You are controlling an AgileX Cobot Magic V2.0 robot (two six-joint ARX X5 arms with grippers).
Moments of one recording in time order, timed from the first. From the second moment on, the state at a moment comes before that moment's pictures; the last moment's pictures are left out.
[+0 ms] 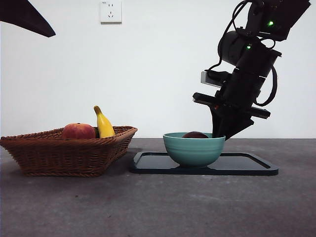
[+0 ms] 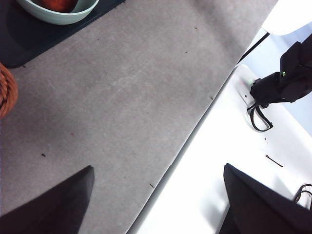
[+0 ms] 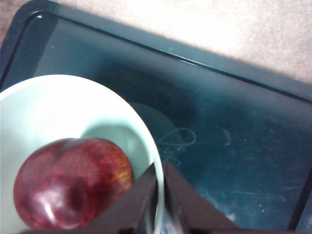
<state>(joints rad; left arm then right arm) -0.43 1.12 1.15 -1.06 0.66 0.17 0.33 1.89 1.34 -0.49 -0.21 0.11</state>
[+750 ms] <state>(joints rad) -0.43 1.12 1.15 -1.05 0.66 0.17 0.32 1.49 1.35 -0.67 -0.21 0.10</state>
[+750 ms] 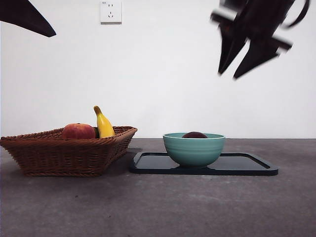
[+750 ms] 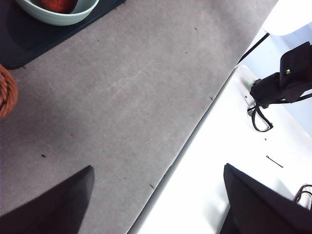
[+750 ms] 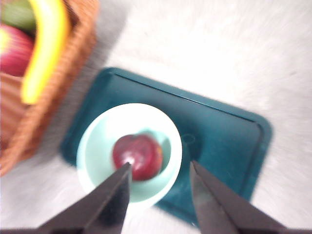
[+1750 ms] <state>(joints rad) -0.43 1.12 1.15 -1.05 0.66 0.17 0.41 0.70 0.93 -0.94 -0.39 0.05</state>
